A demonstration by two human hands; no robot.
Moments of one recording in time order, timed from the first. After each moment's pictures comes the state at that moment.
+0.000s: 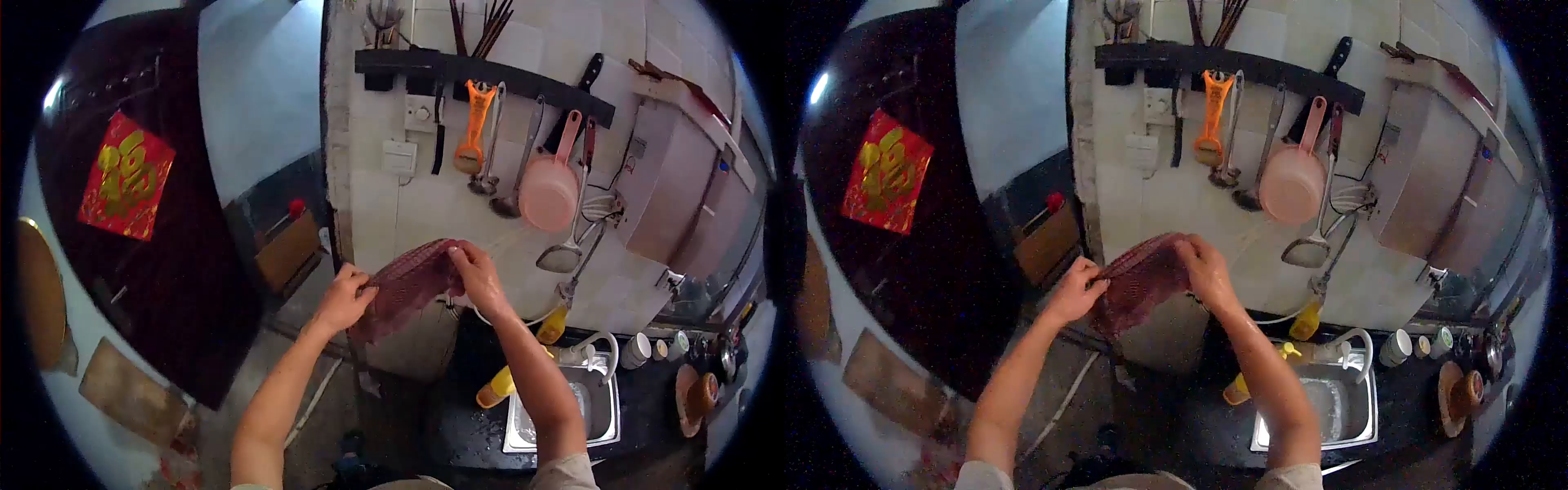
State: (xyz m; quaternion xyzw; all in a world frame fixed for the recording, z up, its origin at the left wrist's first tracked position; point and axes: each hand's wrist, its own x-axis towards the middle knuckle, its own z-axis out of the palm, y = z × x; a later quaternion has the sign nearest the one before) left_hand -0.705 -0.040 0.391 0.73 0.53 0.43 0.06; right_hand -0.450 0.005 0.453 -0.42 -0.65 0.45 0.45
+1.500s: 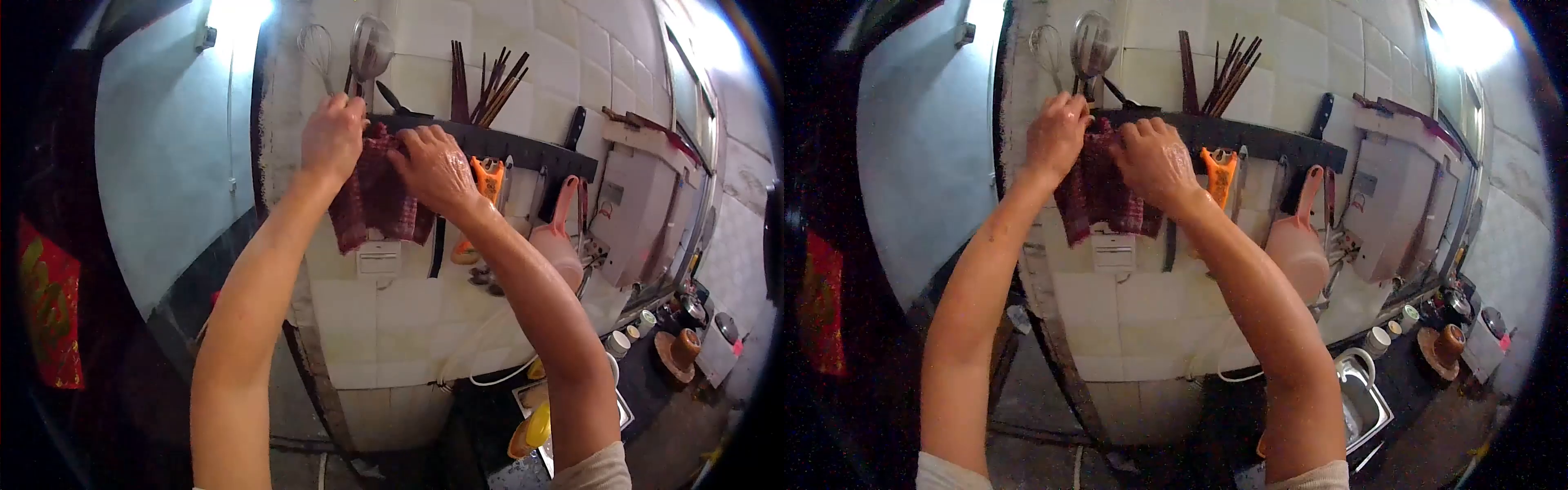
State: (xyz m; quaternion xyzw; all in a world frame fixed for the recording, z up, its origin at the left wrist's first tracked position) left_hand -0.782 0.291 0.721 0.65 0.24 0.61 -0.39; right_hand -0.608 0.253 0.693 -0.30 -0.70 -0.47 0.45
